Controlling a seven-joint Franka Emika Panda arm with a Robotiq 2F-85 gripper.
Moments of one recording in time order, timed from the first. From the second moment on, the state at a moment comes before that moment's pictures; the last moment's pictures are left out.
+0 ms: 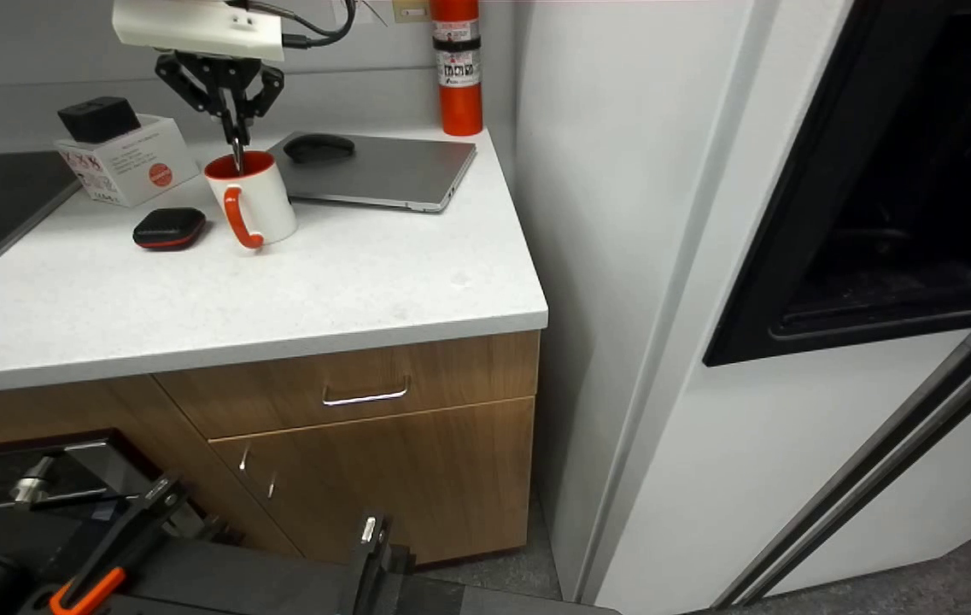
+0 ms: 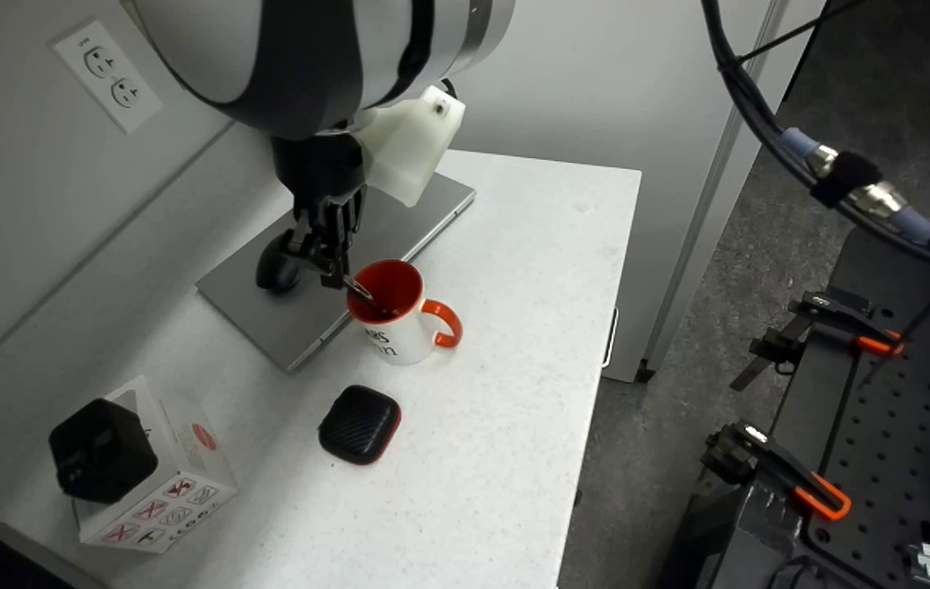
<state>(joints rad) 0.07 0.39 0.21 -1.98 0.26 2.57 -0.39</state>
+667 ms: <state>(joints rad) 0.08 0.13 0.21 -2.14 0.22 2.66 -0.25</state>
